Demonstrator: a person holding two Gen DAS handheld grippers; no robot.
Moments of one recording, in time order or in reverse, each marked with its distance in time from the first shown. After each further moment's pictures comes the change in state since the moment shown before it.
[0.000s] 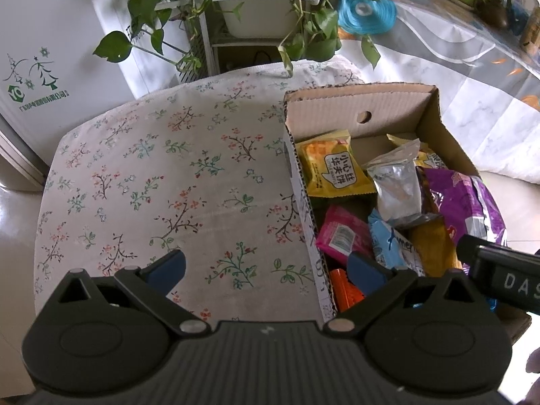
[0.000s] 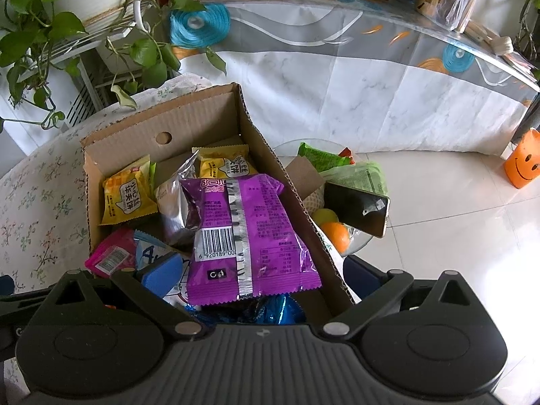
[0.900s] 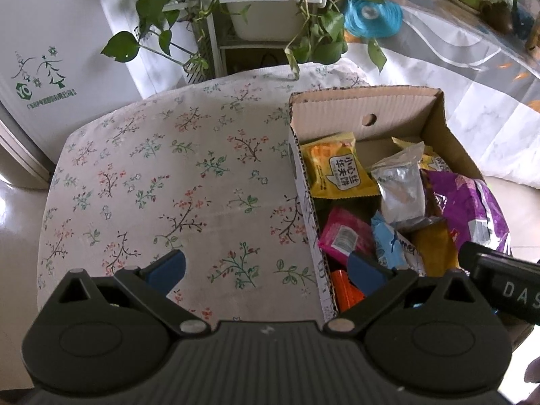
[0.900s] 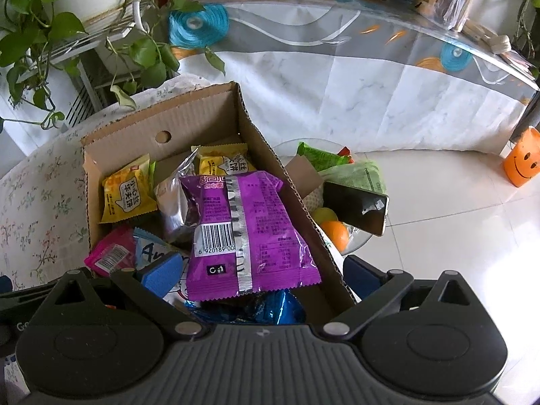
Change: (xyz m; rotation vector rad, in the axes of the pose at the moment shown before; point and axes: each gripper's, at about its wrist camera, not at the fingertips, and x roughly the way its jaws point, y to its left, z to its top) left arm -0.001 -0.001 -0.001 -0.015 -0.010 0.025; right arm -0.001 -0.001 -0.002 0.002 -0.003 -0.001
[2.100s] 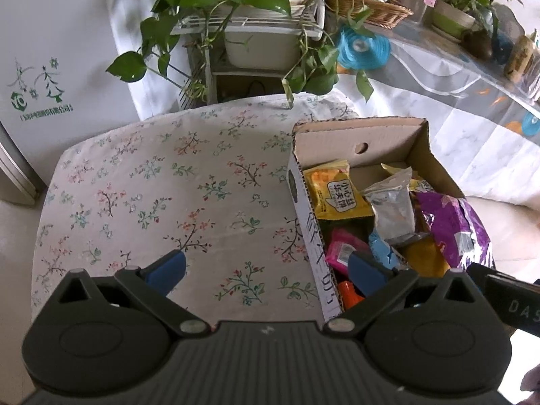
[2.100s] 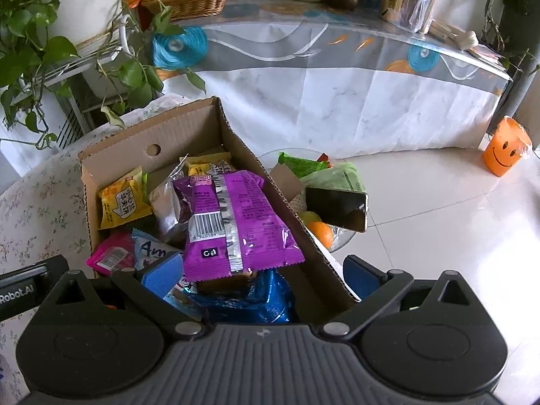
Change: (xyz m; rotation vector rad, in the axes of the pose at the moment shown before) left arm -0.017 0.023 -0.005 -0.009 -0.109 -0.072; right arm -0.022 -0.003 -0.020 0.070 -0.079 -0.048
